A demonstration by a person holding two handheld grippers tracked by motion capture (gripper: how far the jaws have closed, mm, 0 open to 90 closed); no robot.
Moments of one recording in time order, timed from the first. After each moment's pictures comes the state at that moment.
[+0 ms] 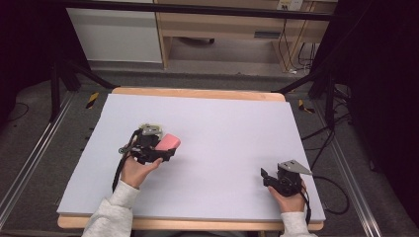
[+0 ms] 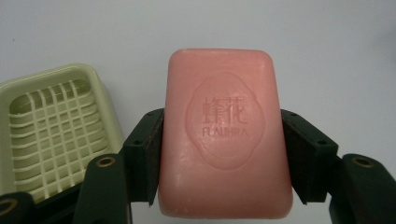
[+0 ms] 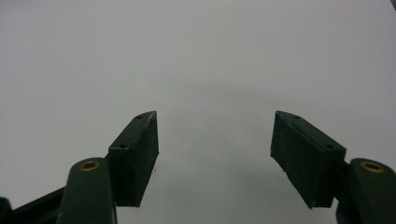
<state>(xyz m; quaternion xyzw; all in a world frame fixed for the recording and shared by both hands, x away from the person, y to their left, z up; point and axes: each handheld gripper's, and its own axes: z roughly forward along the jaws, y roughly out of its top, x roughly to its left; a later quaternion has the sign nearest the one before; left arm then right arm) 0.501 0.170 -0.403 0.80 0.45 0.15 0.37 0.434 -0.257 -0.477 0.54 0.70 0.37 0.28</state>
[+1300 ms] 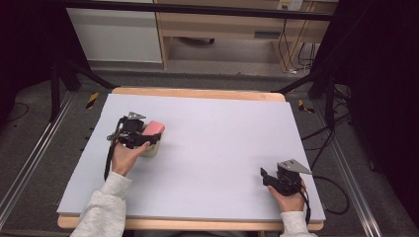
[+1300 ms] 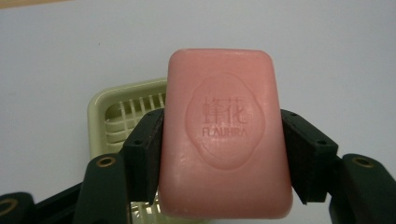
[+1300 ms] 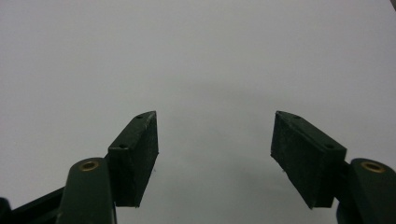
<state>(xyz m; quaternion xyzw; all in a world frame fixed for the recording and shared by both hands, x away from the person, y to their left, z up) 0.547 0.213 -0.406 0.76 0.50 0.18 0.36 0.436 -0.257 -0.477 0.54 0.70 0.37 0.28</state>
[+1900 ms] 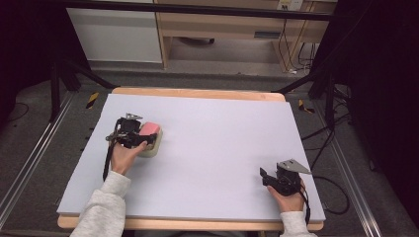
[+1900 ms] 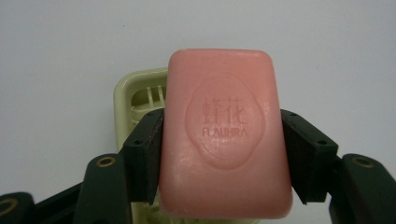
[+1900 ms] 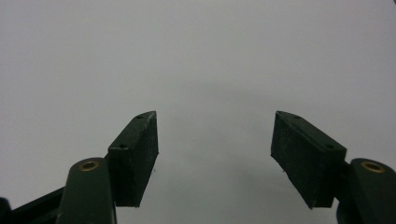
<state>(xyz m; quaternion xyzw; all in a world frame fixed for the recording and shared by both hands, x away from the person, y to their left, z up) 0.558 0.226 -0.423 0.76 0.53 0.19 0.34 0.436 -0.256 -0.477 0.53 0.71 0.37 0.28</state>
